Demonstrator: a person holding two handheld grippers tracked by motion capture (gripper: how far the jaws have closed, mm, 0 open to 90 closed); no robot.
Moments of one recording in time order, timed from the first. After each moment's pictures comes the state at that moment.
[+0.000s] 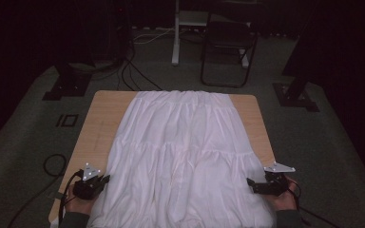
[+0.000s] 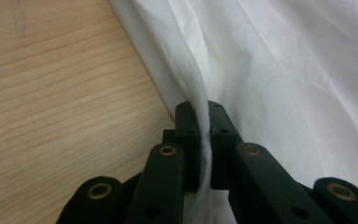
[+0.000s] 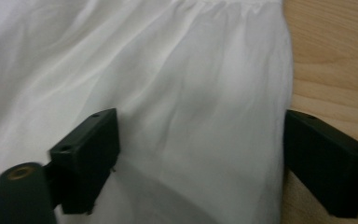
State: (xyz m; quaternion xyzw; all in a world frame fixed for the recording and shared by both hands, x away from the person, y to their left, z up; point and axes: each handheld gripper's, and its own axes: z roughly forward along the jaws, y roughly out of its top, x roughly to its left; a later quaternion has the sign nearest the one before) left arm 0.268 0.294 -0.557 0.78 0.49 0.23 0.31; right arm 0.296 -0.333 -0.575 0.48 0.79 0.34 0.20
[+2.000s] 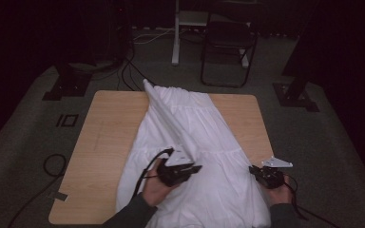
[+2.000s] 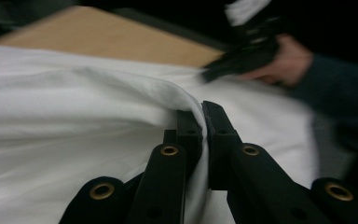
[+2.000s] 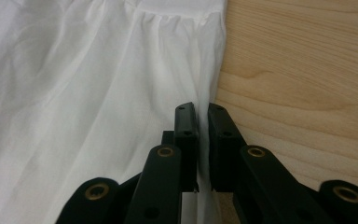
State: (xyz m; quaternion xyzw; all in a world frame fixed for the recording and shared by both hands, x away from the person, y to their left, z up) left arm 0.280 0.031 -0.443 0.85 0.19 0.09 0.48; right arm 0.314 -0.327 -0.573 0.46 0.78 0.37 0.21
